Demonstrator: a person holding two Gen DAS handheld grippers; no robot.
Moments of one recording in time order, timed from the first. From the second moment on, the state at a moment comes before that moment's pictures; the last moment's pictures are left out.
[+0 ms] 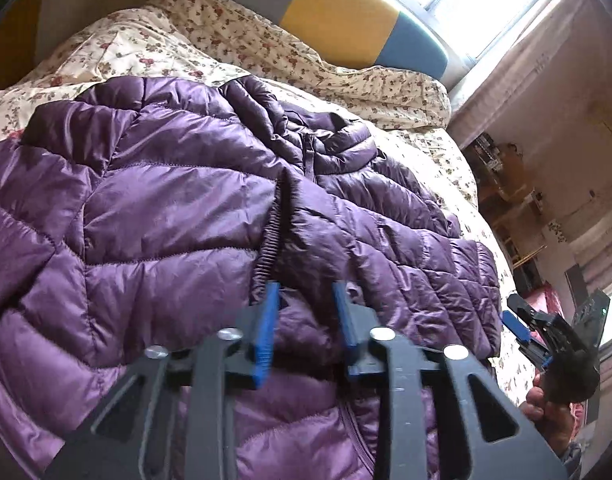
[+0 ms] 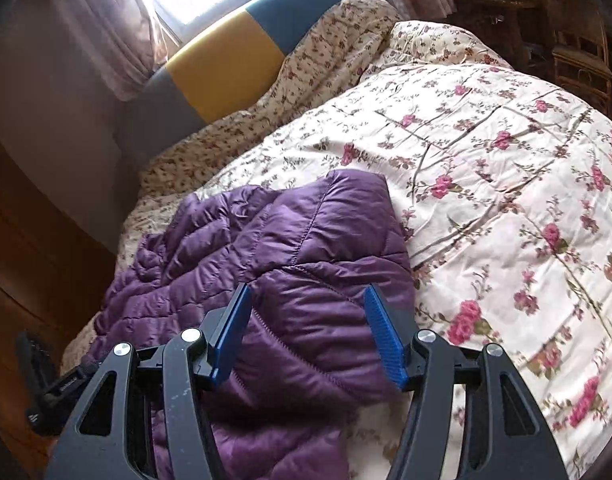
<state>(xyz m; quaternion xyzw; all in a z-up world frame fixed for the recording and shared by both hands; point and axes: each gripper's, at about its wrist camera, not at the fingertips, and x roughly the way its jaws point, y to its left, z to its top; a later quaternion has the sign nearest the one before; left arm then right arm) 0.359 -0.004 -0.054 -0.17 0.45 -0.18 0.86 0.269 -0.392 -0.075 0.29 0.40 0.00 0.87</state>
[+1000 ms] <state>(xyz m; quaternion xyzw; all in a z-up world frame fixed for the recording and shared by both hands) 0.296 0.077 -0.038 -0.17 0.39 -0.05 0.90 0.320 -0.242 -0.124 0.06 0.47 0.04 0.88</state>
